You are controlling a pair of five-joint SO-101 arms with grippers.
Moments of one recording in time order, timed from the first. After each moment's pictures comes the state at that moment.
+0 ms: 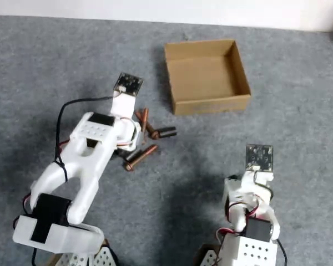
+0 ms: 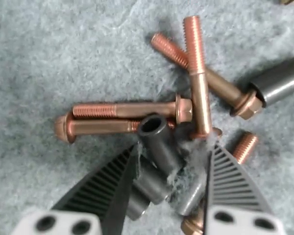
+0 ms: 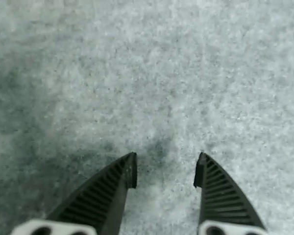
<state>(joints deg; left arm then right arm) 6.5 -3.4 35.8 45.4 0.6 6.8 -98.3 96.0 58.2 9.5</state>
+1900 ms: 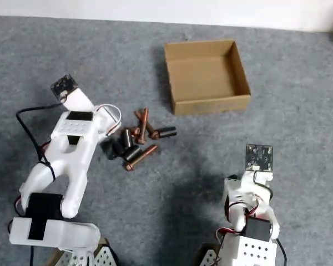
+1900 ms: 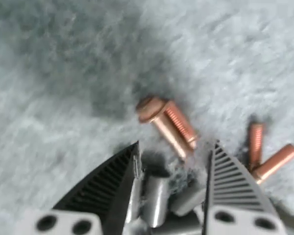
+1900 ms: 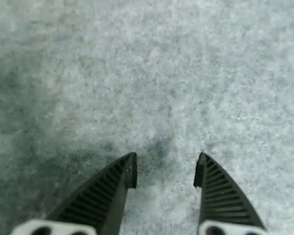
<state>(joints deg) -3.5 -2.9 35.3 43.9 48.0 6.8 -98.3 96.0 58.2 9.5</state>
